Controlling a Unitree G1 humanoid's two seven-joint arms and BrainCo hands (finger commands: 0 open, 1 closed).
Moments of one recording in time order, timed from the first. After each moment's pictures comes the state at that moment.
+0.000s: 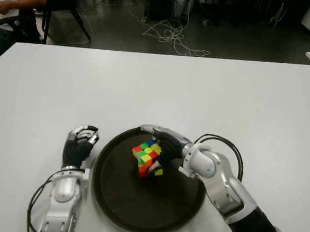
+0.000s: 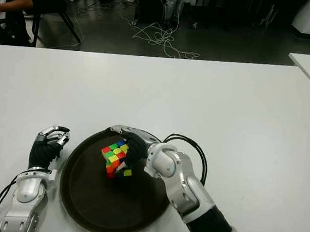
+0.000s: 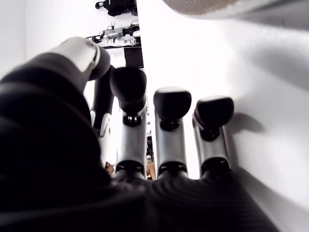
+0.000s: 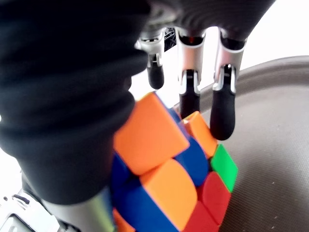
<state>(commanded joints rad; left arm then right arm) 0.13 -0.04 0.08 0.13 0.04 0.01 0.13 -0.31 -0.16 0.55 -0.10 -0.55 0.28 0.49</state>
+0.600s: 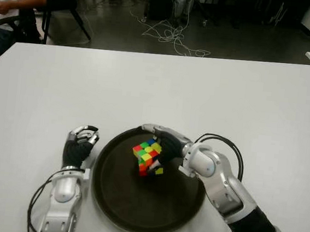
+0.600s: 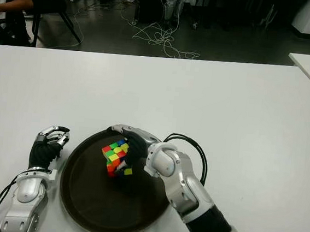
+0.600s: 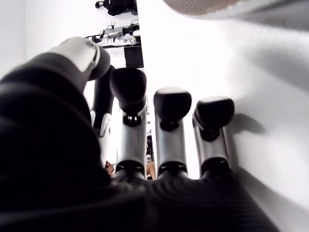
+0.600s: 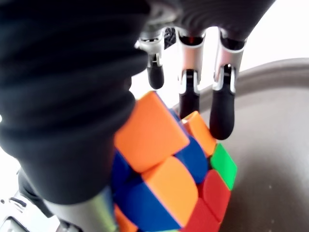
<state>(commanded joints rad) 0.13 -0.04 0.08 0.14 0.04 0.01 0.13 -0.31 -0.15 0.55 -0.09 -0.56 0.27 0.45</state>
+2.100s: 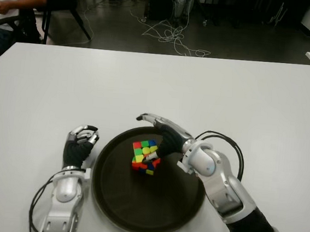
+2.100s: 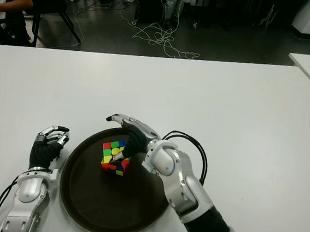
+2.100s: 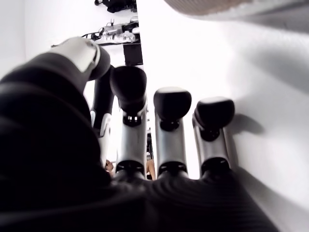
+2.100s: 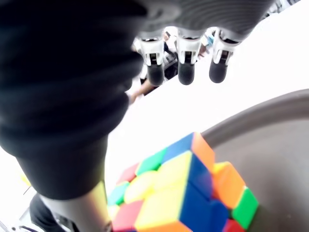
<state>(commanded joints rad) 0.13 -0.06 0.09 0.13 0.04 0.01 0.17 -0.30 -0.16 0.53 -0.12 -0.56 0.32 0.43</state>
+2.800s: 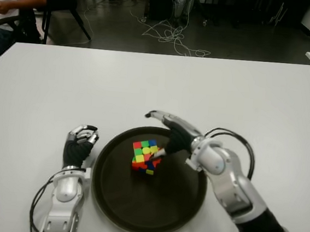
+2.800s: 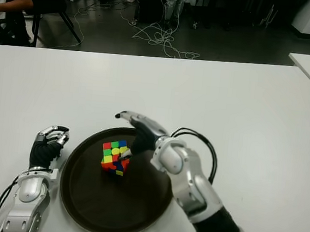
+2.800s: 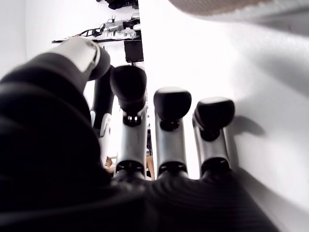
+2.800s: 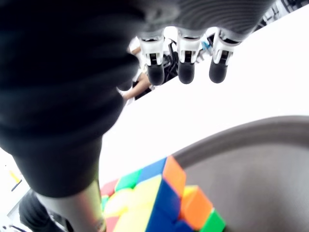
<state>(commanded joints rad) 0.13 -0.06 0.09 0.13 0.04 0.02 0.17 -0.27 -0.24 0.45 -0.24 -0.60 0.32 0.39</state>
